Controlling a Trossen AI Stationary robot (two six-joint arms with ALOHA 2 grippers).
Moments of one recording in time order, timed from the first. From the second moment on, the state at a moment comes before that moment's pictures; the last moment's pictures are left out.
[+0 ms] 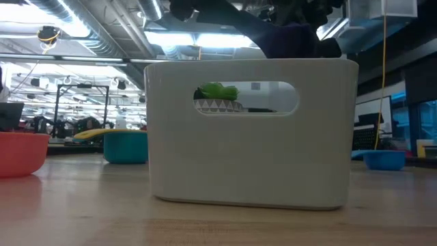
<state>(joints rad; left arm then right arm) -0.25 1.56 1.05 0.18 -0.50 0.50 -0.20 1.48 1.30 -0.92 -0.55 0.81</state>
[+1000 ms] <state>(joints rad) -0.25 1.56 1.05 0.14 -0.45 0.50 -0.23 1.40 1.30 -0.94 -0.46 0.64</state>
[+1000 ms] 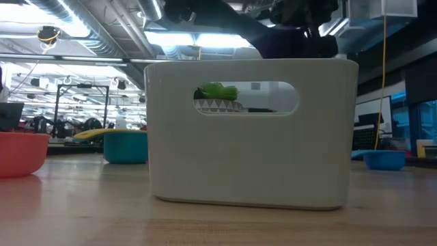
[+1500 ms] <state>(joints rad) -0.32 1.54 1.05 0.15 -0.49 0.34 -0.33 1.19 1.30 -1.16 -0.26 0.35</state>
